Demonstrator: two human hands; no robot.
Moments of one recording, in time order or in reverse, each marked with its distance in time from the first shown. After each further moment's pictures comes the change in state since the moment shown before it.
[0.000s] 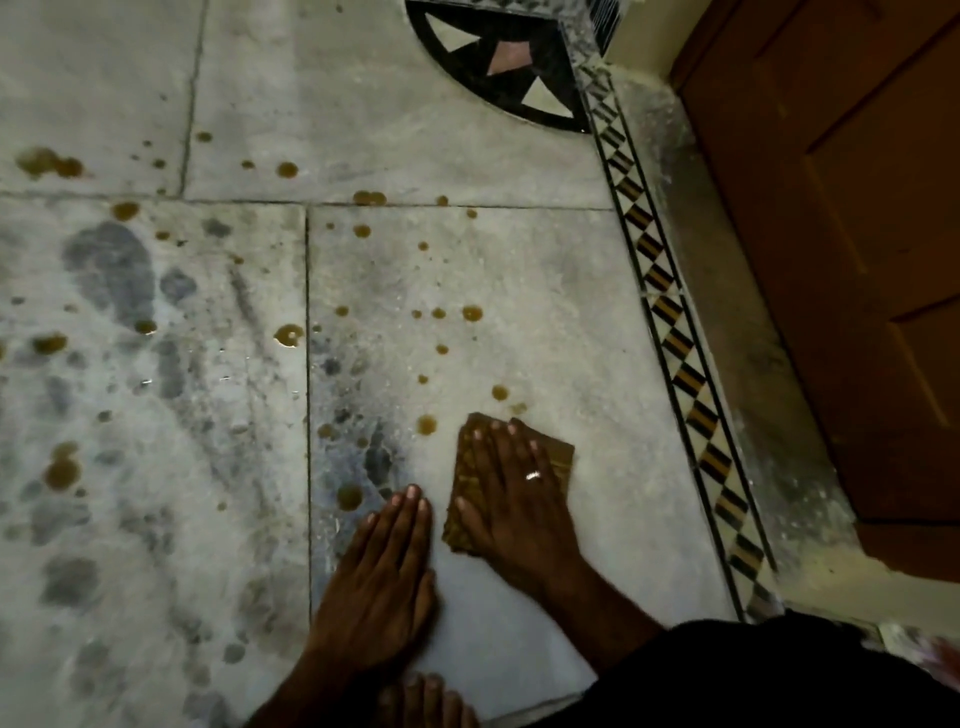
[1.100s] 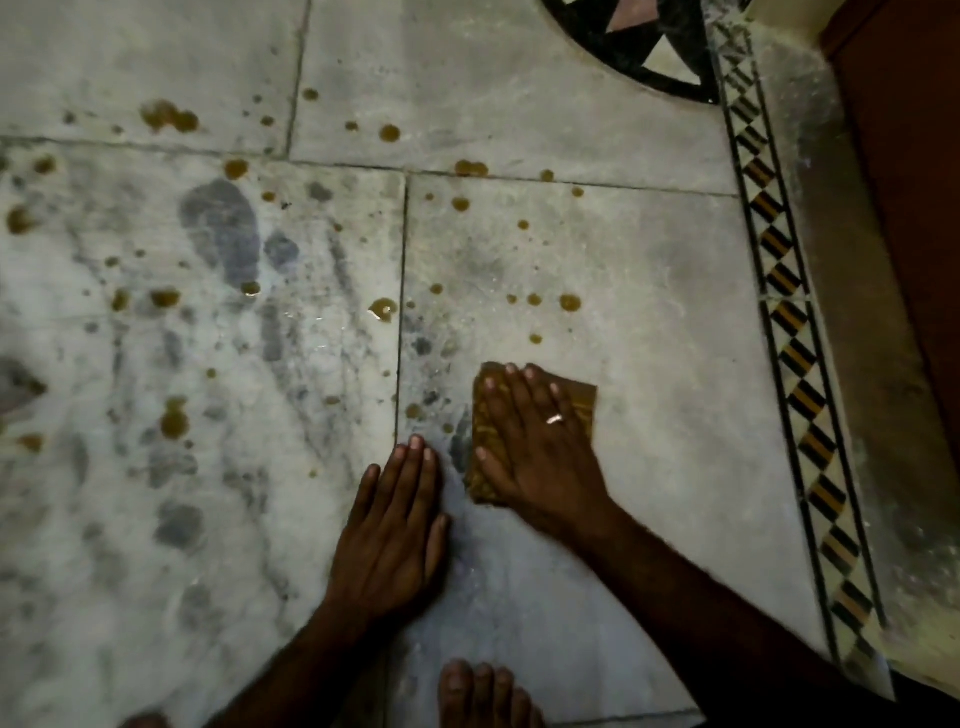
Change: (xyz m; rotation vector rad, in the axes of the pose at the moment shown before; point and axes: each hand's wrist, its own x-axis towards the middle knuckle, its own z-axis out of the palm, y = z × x) left_hand 0.004 -0.055 -0.025 0.056 0.004 -0.230; right_hand 0.082 -0.035 0.008 -0.010 -0.074 -0.166
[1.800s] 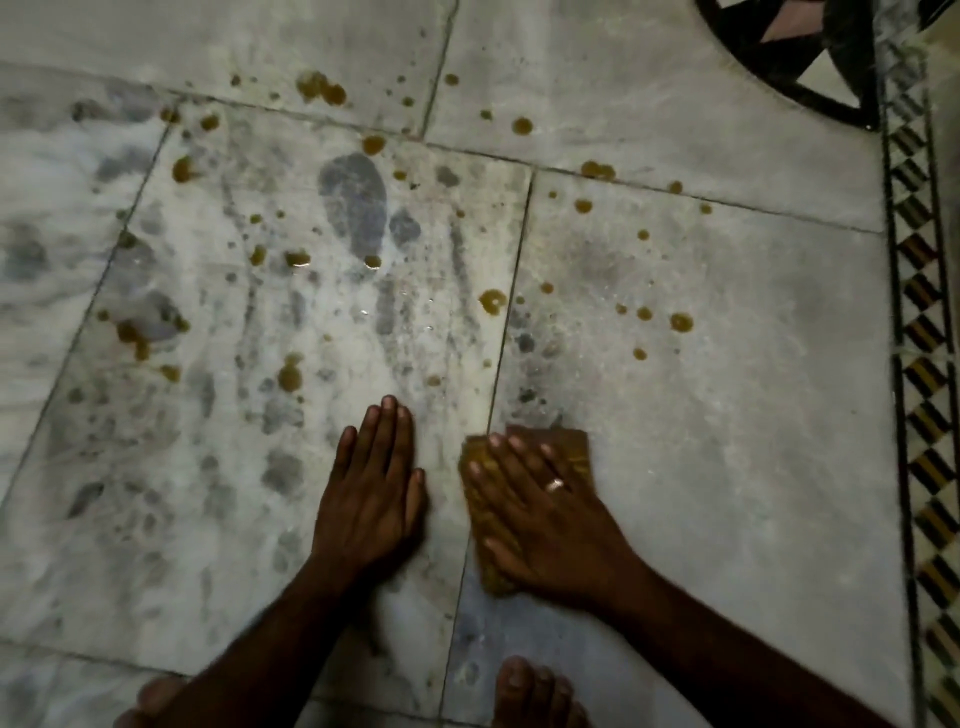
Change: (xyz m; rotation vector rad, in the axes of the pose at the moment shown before) left_hand -0.020 -0.086 -0.020 0.036 -0.071 -0.312; right_hand -0.018 -0.068 0.002 0.034 -0.042 -0.456
